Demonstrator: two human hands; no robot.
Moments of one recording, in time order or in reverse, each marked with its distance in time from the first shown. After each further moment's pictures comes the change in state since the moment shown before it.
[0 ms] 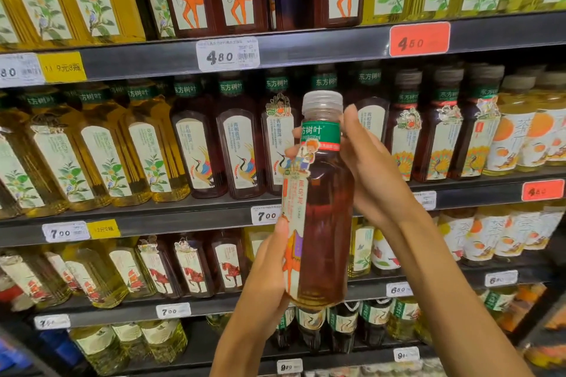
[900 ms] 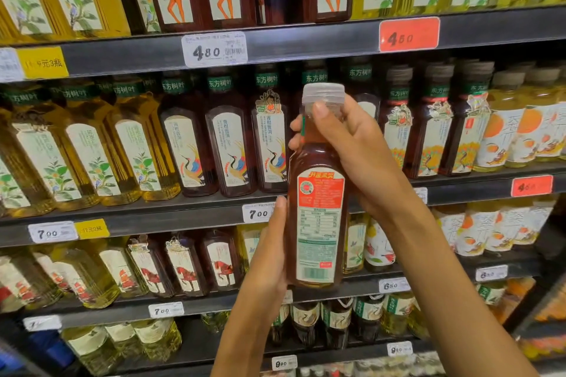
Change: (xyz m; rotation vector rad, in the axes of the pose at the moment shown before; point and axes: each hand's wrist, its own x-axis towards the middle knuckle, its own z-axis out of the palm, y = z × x) left_hand 0.022 0.008 0.017 -0.115 0.114 -0.167; right_hand 0.001 -0.013 0.003 -0.269 0.107 -0.116
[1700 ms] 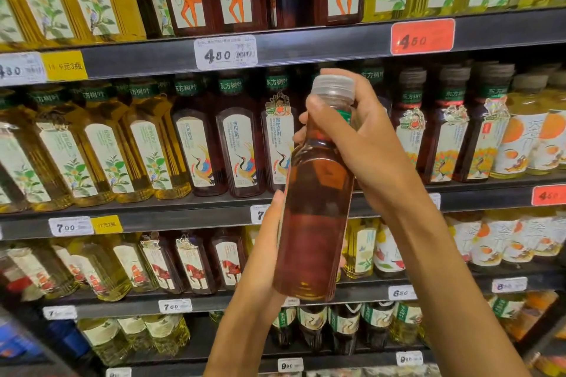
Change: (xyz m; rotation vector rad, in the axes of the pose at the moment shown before) left_hand 0.004 0.008 -0.004 -0.137 -0.056 -0.112; right_hand 0.009 -0.006 0.003 -0.012 0.031 -0.073
